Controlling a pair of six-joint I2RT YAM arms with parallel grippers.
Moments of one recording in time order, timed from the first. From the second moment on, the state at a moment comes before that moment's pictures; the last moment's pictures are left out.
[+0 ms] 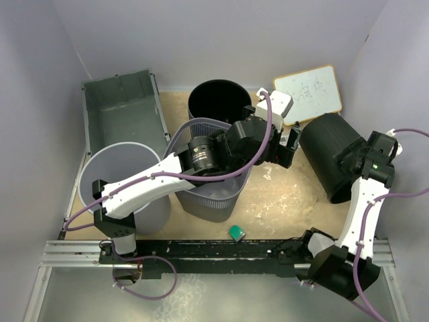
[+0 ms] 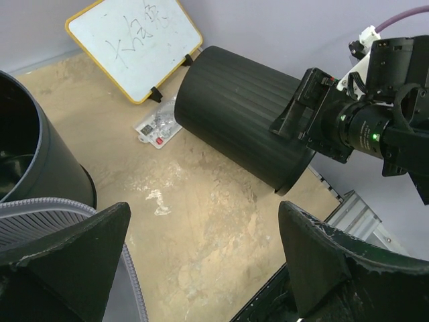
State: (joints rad) left arm -1.30 1.79 2.22 -0.72 -0.52 -0.38; right arm -0.49 1.02 1.06 -0.87 0.12 0.44
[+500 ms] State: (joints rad) left arm -1.30 1.79 2.19 -0.72 -0.51 -0.38; right arm -0.49 0.87 0.92 -0.77 -0.20 0.53
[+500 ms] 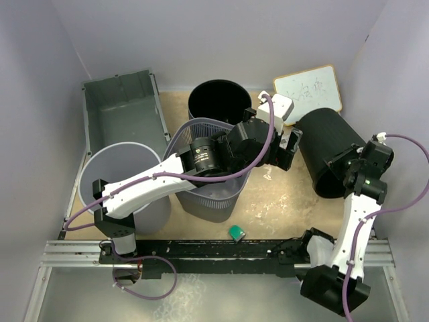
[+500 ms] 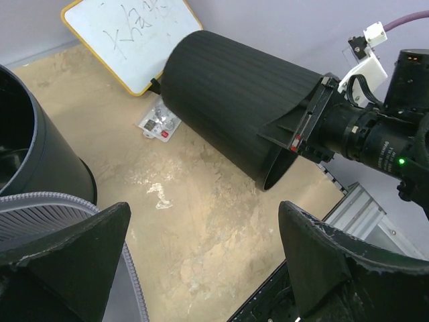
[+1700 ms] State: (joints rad) left arm -1.11 1.84 2.39 -0.74 -0.40 -0.36; right arm -0.50 0.93 0.18 1.01 -0.79 1.66
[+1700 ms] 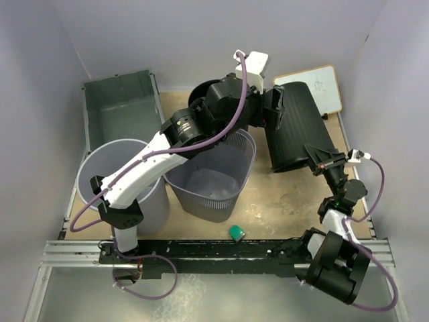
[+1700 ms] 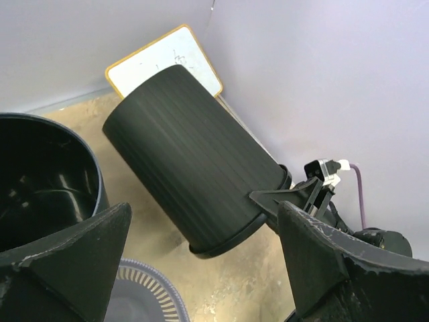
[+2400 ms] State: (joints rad) left arm -0.88 2.00 2.44 -0.75 -0.09 -0.33; right arm -0.50 0.76 0.02 1.37 -0.89 1.76
